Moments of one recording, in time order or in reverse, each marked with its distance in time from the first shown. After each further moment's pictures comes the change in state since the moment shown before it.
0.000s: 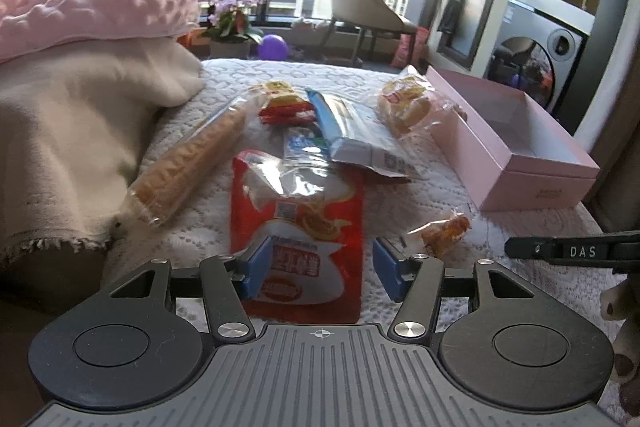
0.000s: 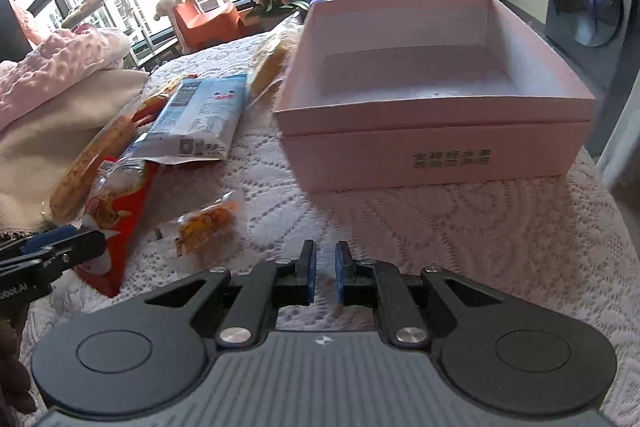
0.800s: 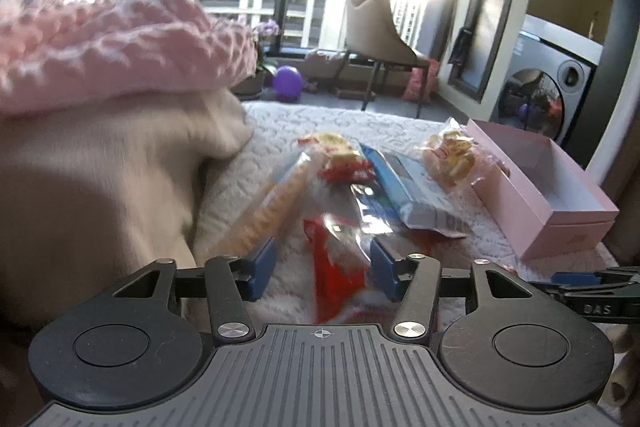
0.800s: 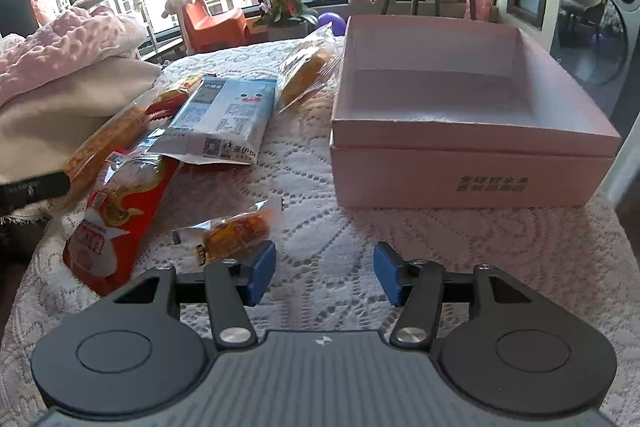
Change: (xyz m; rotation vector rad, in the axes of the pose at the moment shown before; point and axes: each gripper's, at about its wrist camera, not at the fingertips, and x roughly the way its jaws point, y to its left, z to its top) left arm -0.007 0.055 0.033 0.008 -0.090 0.018; right arm 0.004 0.030 -0.004 -0.091 -0.063 -0.045
